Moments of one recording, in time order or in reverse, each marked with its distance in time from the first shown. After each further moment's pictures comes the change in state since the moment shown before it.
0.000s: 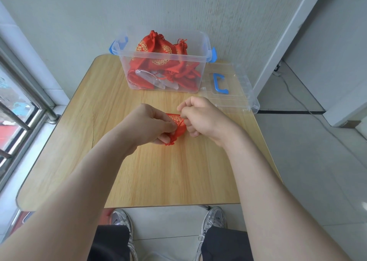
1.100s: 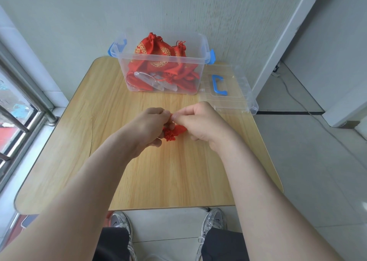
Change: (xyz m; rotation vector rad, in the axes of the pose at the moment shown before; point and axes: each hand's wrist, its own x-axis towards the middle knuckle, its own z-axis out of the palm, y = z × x) left_hand 0.012 -0.003 0.010 -0.129 -0.021 -0.028; right_hand -0.008 0.002 0.004 -0.058 0.085 0.028
